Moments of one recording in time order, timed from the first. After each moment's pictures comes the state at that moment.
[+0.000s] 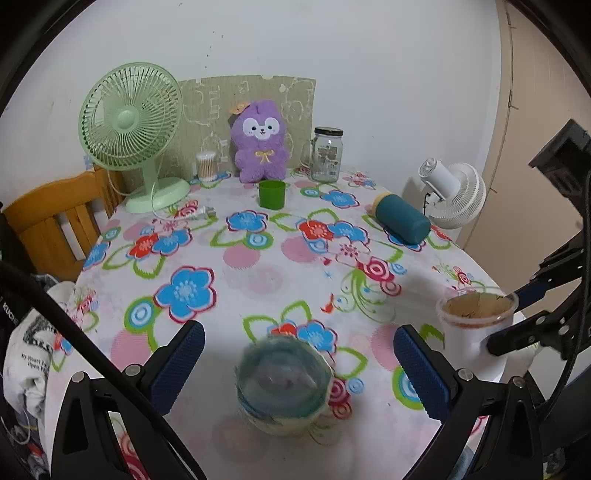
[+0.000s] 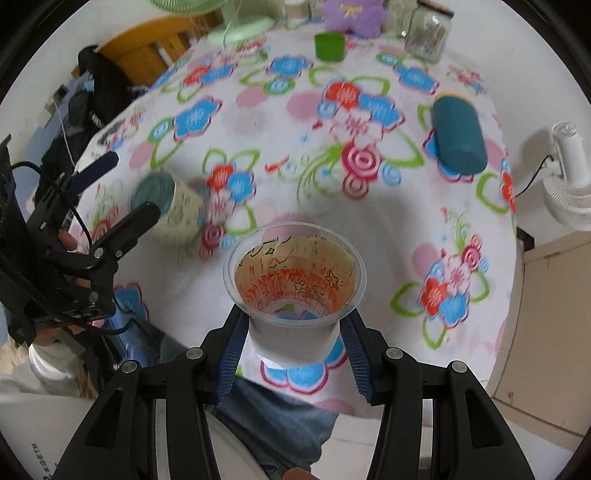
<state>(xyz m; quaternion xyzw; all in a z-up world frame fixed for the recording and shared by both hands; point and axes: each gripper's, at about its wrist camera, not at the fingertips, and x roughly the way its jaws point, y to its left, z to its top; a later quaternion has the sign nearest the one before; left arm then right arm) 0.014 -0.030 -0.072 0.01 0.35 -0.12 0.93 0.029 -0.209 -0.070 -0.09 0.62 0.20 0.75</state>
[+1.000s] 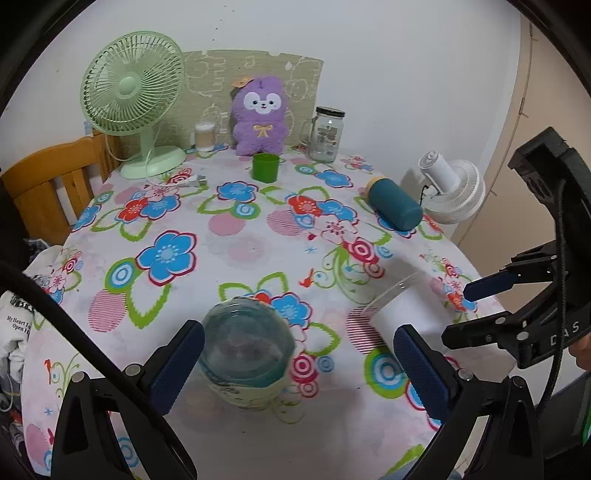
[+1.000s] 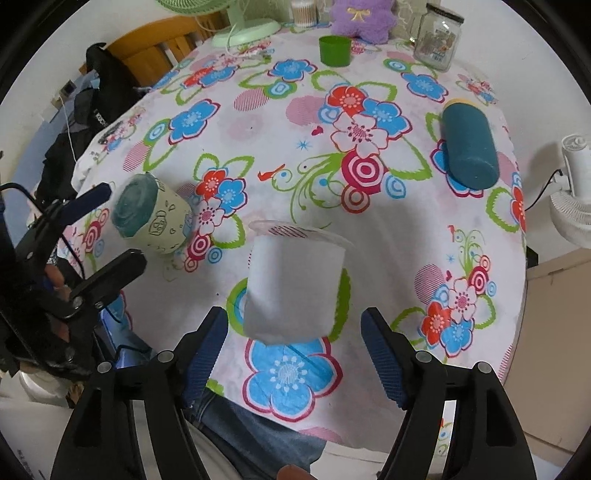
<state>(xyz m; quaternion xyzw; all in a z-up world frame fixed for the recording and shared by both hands) 0.009 -0.045 -0.078 -0.03 0.39 -0.12 0.91 0.043 -0.215 -0.083 -0.10 0.60 0.22 0.77</state>
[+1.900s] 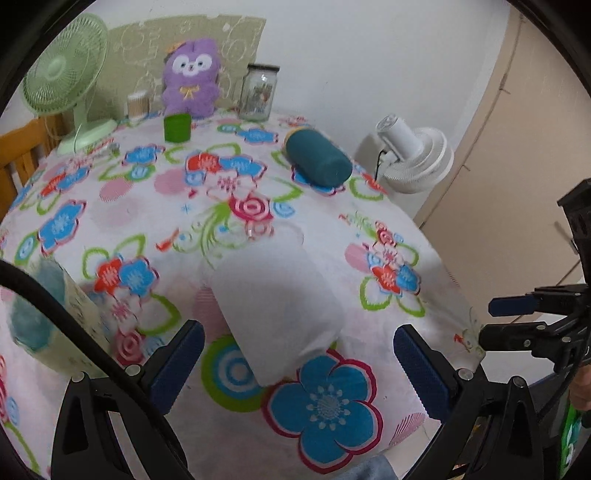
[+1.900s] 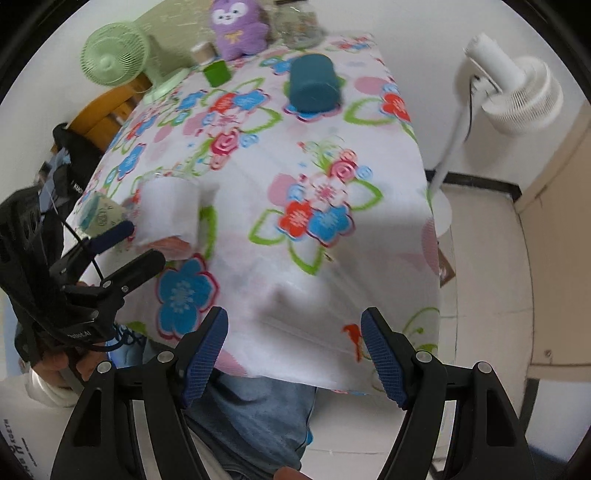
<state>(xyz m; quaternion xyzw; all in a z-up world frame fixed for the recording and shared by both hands) 0.011 -0.167 -0.117 -0.05 0.44 -0.17 0.88 -0.014 -0.380 -0.106 0.04 0.57 0.15 0.81</state>
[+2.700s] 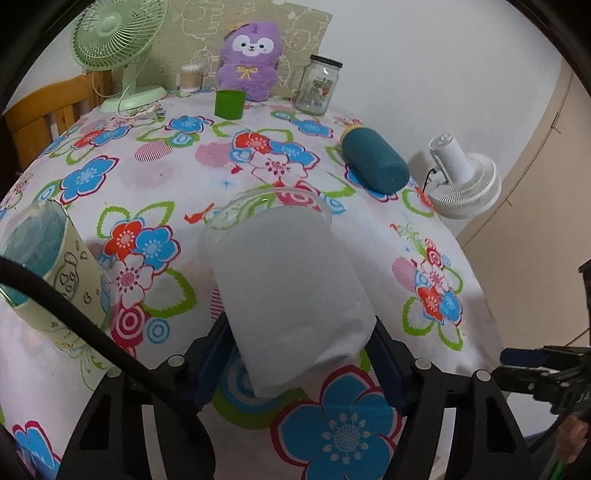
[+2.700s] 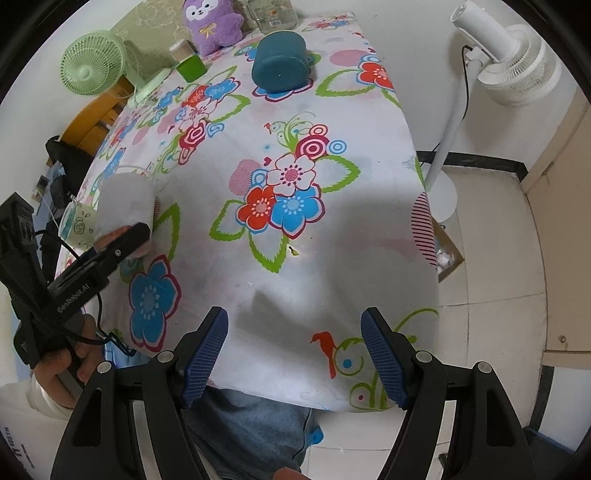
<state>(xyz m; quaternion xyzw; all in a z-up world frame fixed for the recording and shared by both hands) 0.023 -0.156 -0.138 -0.11 0.44 -0.08 0.89 0.001 -0.401 -0.141 0.07 0.58 0.15 0.79</state>
